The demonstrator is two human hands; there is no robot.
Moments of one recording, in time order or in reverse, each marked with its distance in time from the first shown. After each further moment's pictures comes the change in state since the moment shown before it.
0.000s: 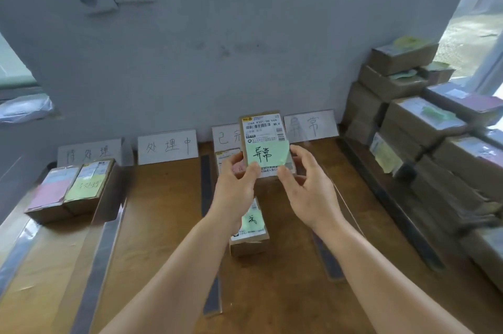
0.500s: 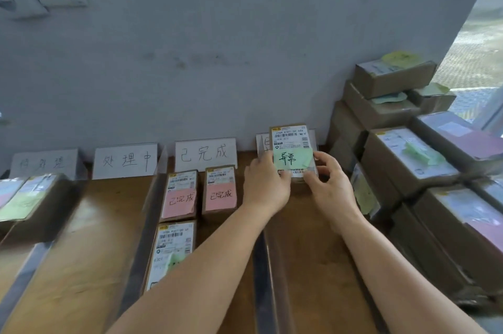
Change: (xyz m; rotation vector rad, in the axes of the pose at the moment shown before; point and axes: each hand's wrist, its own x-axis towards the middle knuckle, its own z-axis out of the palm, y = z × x) left_hand 0.103 0.025 0.196 0.763 0.103 0.258; right_hand 0.143 0.109 -0.123 0.085 0.009 0.217
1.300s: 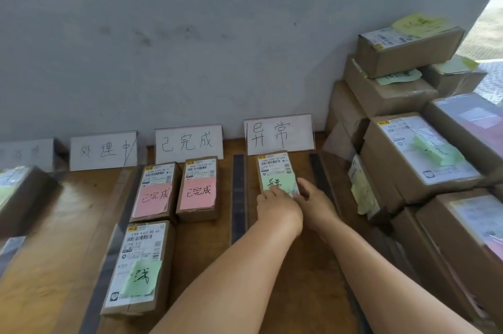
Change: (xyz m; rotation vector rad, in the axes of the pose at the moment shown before) left_hand 0.022 0.005 0.113 0.861 -0.643 -0.147; right_hand 0.057 0.104 0.012 -0.153 -0.356 0.249
